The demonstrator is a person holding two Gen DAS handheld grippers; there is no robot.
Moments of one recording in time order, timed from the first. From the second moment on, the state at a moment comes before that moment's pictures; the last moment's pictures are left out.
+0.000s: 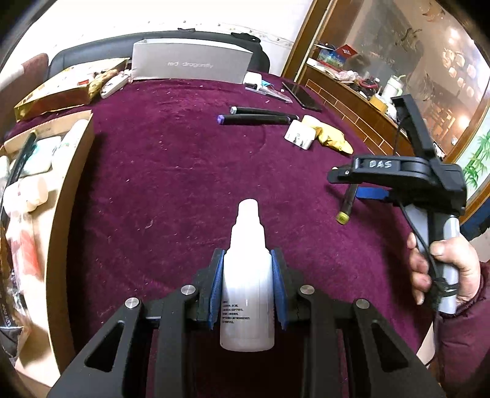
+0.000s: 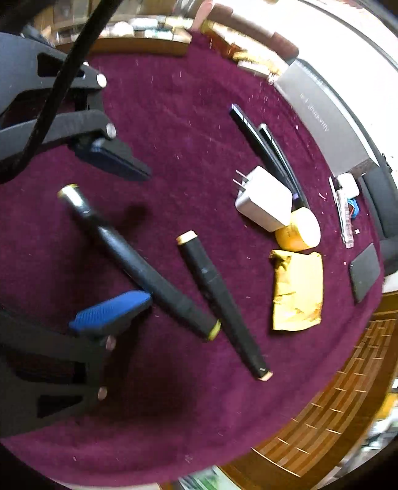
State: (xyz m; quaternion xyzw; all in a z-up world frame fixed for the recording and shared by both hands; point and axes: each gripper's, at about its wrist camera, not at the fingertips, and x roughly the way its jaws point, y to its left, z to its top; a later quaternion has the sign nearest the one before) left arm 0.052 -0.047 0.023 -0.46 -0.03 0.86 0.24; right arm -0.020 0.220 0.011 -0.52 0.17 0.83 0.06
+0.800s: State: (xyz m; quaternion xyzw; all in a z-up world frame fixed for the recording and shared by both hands) left arm 0.086 -0.119 0.042 -0.43 -0.11 0.87 0.22; right arm 0.034 0.201 0.045 -0.47 0.24 0.85 -0.03
